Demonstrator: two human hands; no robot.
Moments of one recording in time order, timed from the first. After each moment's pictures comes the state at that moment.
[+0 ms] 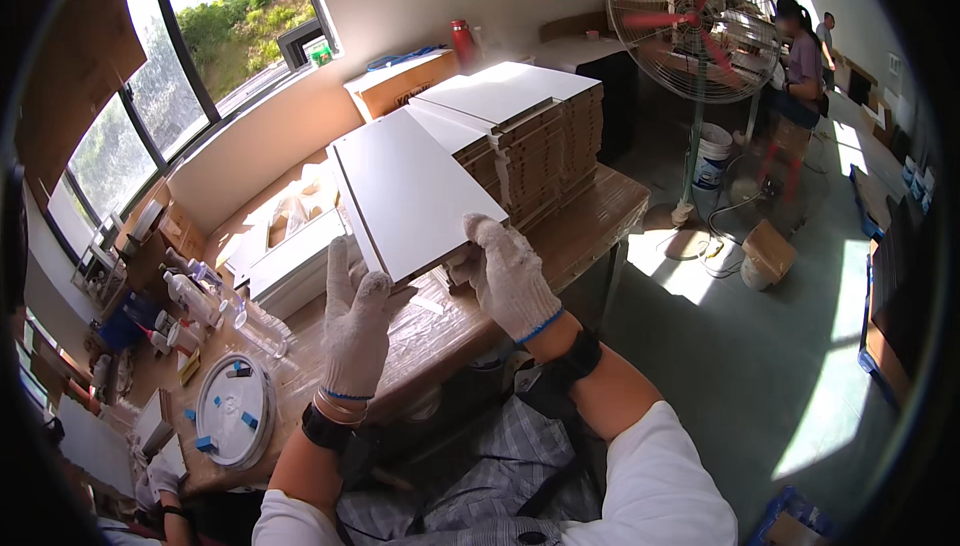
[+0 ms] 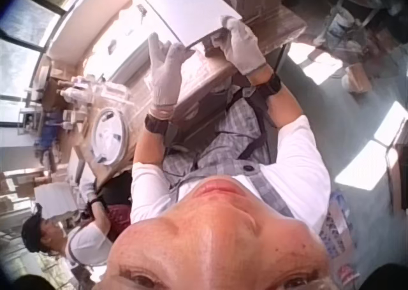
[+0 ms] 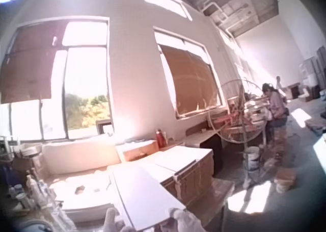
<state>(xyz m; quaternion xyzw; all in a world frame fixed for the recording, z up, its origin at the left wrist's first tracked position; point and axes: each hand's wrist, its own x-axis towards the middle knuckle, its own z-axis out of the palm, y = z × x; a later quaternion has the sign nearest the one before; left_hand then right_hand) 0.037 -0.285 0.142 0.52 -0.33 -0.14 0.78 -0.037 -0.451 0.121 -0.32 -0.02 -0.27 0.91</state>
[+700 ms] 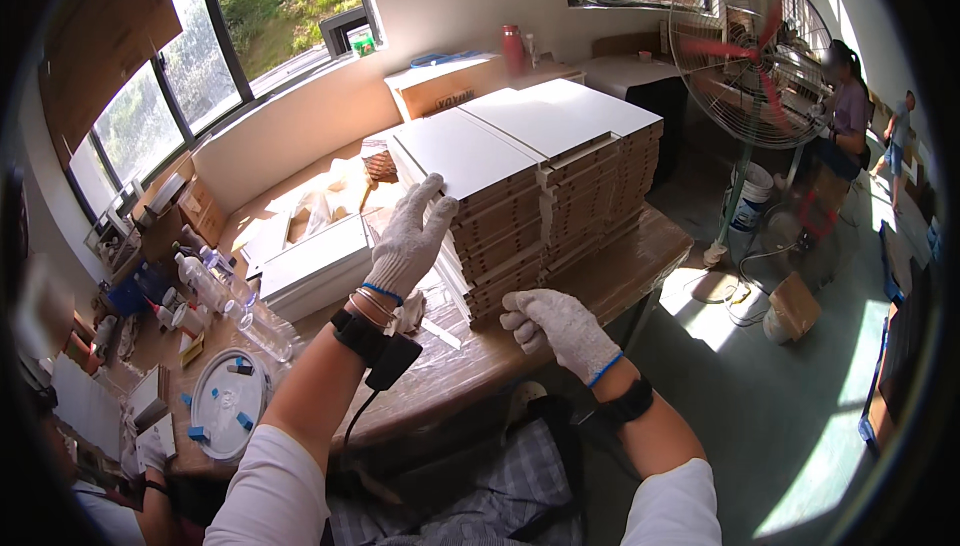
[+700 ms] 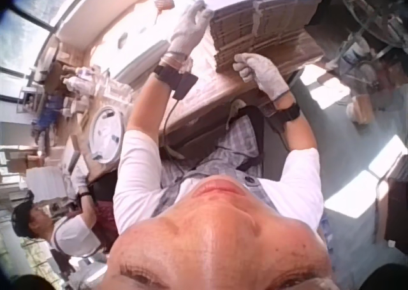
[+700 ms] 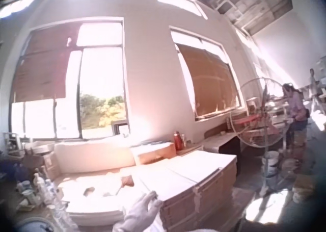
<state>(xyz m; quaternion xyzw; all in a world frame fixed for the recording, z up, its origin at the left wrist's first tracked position) 0.168 -0.392 0.157 0.81 -0.44 0.09 0.38 -0.029 -0.526 0.058 -0.56 0.05 -0.09 0.82</state>
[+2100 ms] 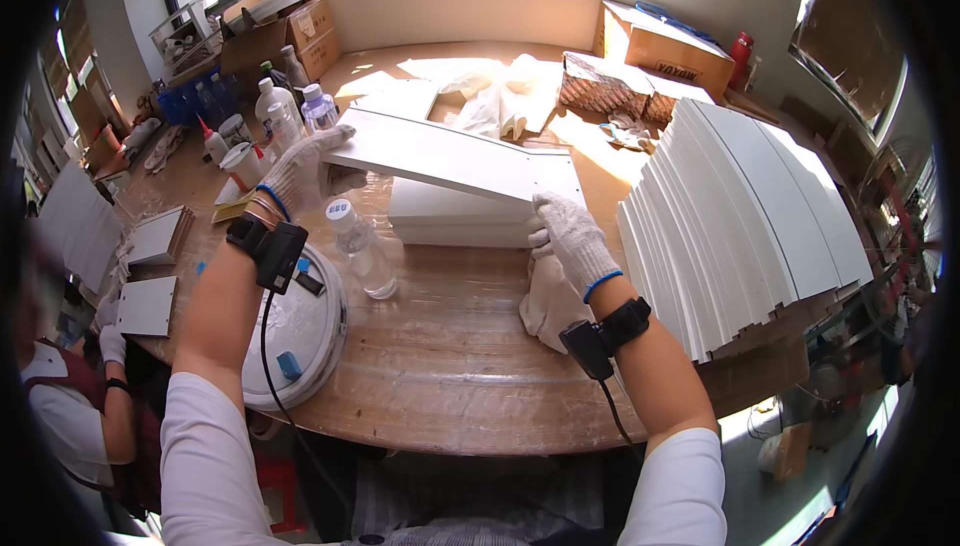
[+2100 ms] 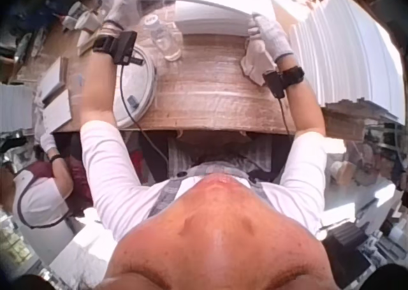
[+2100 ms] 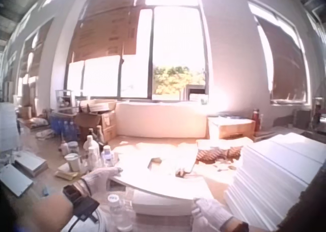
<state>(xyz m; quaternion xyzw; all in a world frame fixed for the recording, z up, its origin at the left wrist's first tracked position) 0.429 -0.031 0.123 0.59 -0.03 -0.15 0.79 0.325 -0.376 0.036 -0.68 0.09 -0.02 0.73</state>
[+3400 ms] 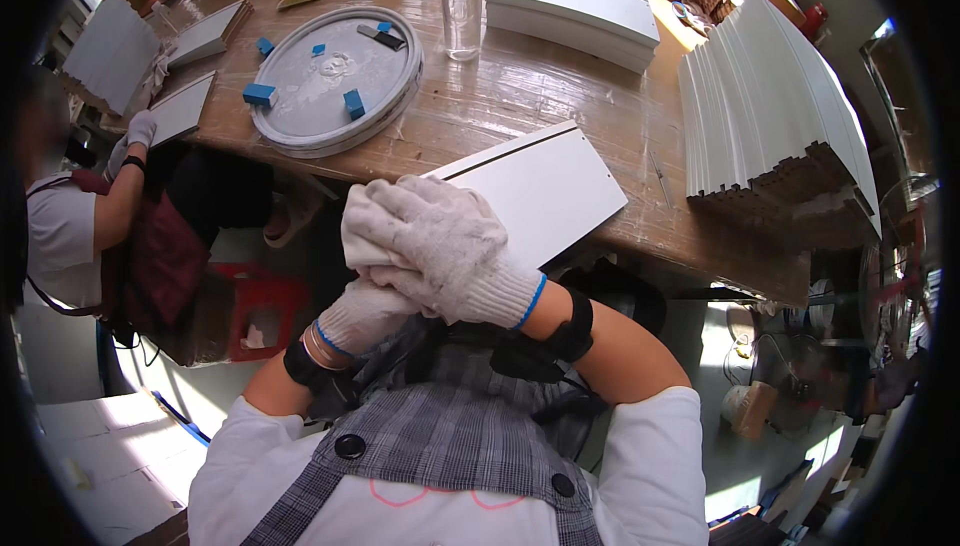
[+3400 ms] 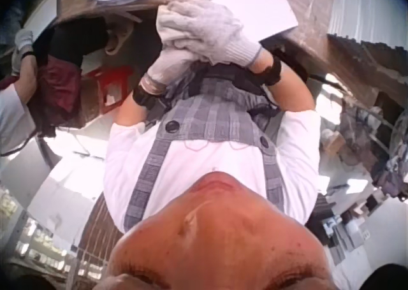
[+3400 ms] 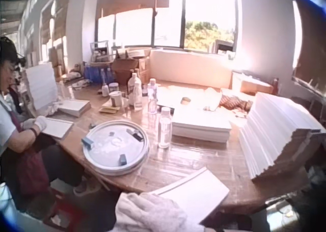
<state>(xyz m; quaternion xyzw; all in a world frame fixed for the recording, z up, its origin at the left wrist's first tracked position) -0.005 0.000 0.000 0.67 -0.06 -0.29 0.68 0.055 -0.166 0.066 -0.86 -0.45 -0.06 0.25</state>
